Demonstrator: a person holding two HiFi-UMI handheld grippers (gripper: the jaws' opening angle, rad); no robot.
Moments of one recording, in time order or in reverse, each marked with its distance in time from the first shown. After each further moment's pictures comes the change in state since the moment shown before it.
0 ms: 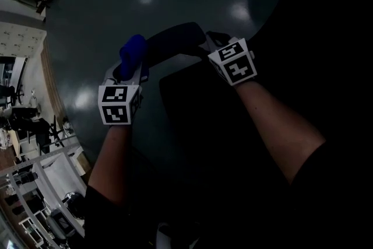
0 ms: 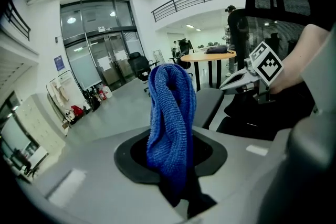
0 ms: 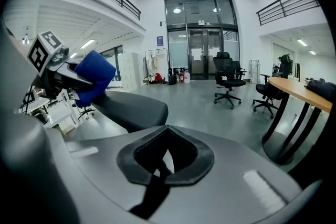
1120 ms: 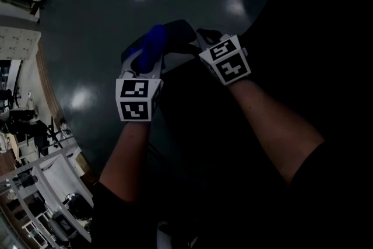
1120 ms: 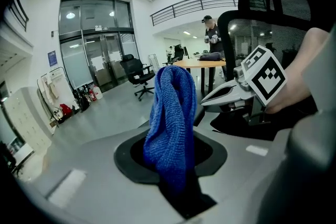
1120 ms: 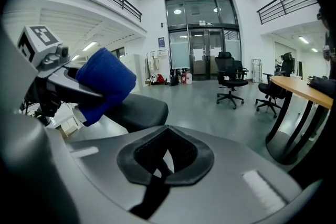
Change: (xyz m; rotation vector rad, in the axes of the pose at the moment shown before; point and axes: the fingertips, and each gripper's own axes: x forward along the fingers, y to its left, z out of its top) left arm 0.029 -0.073 0.030 -0.039 -0.062 -0.088; right arm 0.000 0.014 -0.002 0.013 -0.002 0.033
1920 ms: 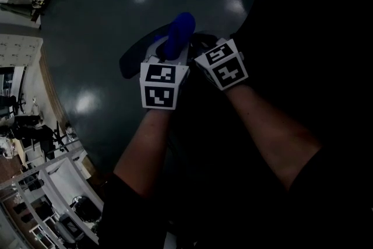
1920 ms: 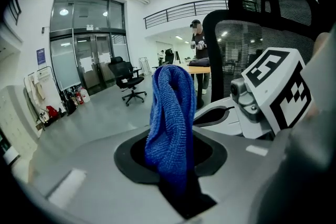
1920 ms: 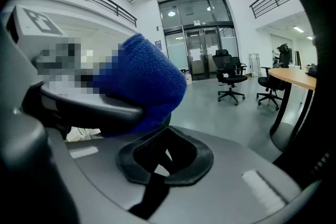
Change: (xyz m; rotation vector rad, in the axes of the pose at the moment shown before) left arm 0.034 -0.067 0.043 0.011 -0.046 -0.116; right arm -0.015 0.020 0.002 0.087 -0.024 0.032
